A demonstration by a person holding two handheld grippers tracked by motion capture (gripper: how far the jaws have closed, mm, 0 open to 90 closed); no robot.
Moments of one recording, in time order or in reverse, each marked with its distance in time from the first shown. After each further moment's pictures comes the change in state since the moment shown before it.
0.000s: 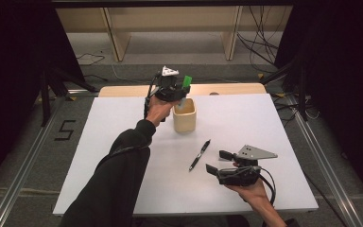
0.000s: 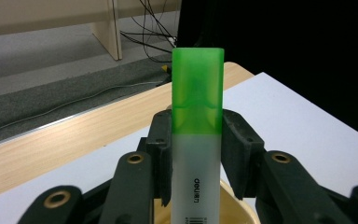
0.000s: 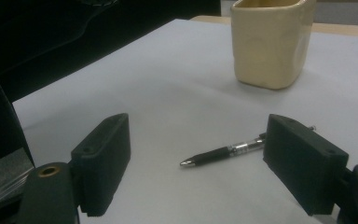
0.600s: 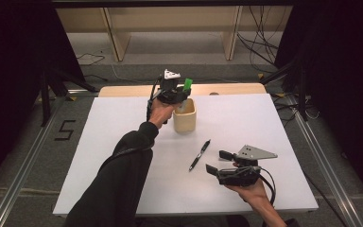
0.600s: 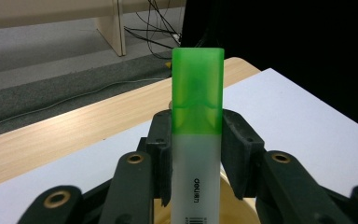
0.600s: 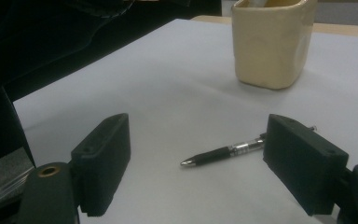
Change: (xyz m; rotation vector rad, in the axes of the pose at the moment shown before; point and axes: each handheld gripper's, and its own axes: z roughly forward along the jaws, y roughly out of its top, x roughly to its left) left arm 0.000 -0.012 0.011 0.016 0.021 -0.010; right arm 0.000 0.000 0.000 0.000 0.003 -0.003
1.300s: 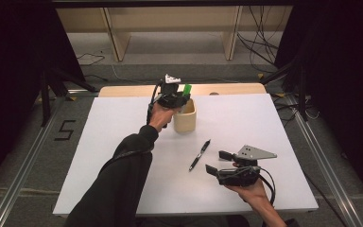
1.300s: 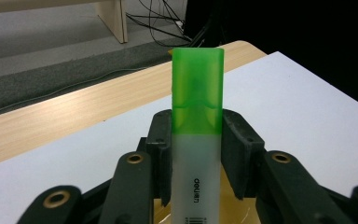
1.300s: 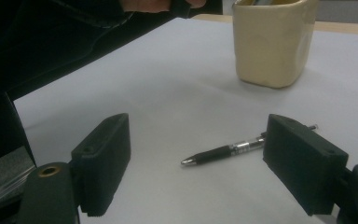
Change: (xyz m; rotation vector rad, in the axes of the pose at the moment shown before) left arm 0.001 -0.014 0.007 0.049 0.008 -0.004; right arm 0.000 0.000 0.001 0.005 0.001 0.001
